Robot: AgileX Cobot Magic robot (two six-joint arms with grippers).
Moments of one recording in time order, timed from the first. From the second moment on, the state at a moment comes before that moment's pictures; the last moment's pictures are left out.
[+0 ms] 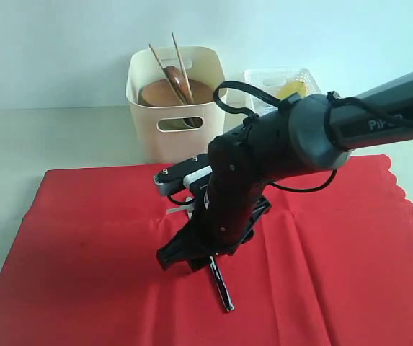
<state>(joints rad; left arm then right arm) 0.00 0.01 0.00 0.00 0.37 -0.03 0.74 2.04 -1.22 0.03 0.58 0.15</state>
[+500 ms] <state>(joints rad) 0.00 0.01 0.00 0.00 0.37 -0.03 0.74 2.07 -1.22 0.00 0.56 0.16</state>
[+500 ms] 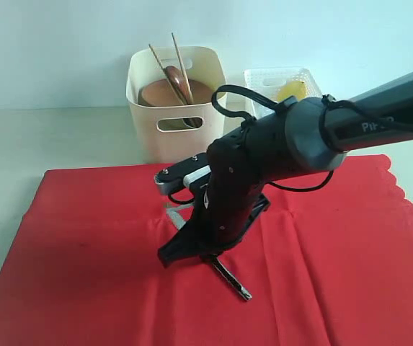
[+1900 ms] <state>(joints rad) 0.00 0.01 0.00 0.00 0.37 -0.03 0.70 1.59 -0.92 0.03 -0.31 0.07</state>
